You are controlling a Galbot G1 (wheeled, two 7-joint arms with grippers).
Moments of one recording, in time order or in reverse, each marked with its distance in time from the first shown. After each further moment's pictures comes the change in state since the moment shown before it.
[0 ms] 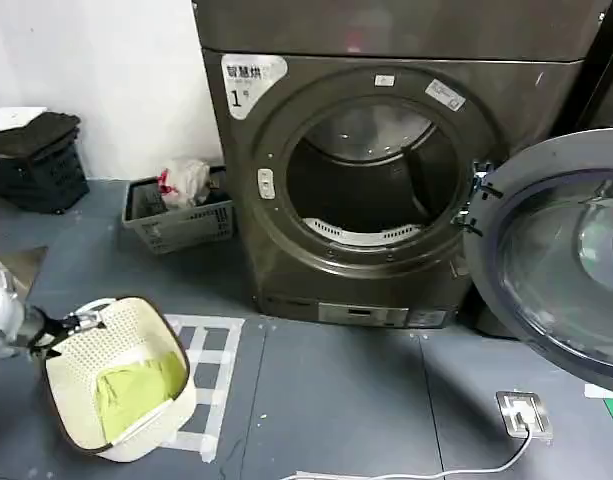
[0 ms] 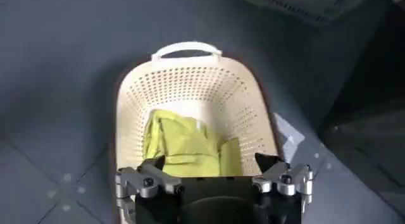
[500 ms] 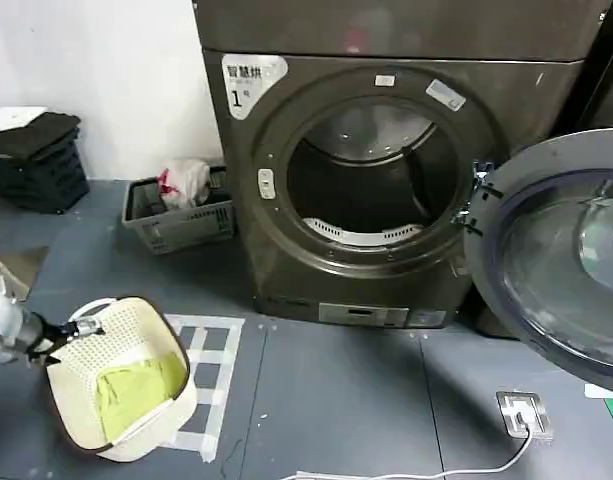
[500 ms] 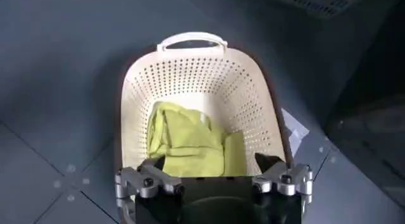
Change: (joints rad) left arm 0.009 -0.003 -0.009 -0.003 -0.025 0.014 -0.016; right arm 0.004 0.001 -0.001 0.002 0.015 0.017 -0.021
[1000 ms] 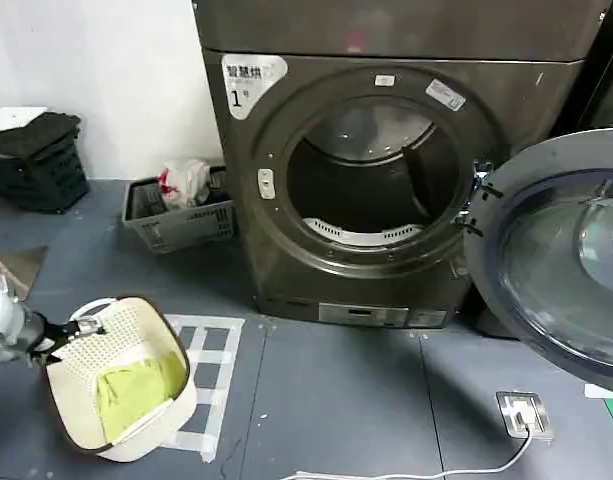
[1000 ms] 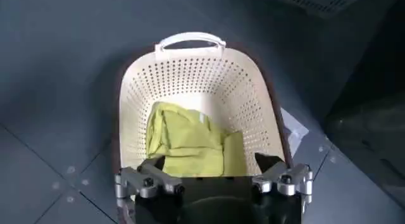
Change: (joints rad) left arm -0.015 0.004 0.021 0.004 0.006 0.001 0.002; right arm -0.001 0.002 -0.004 -0.001 0.002 0.001 0.000
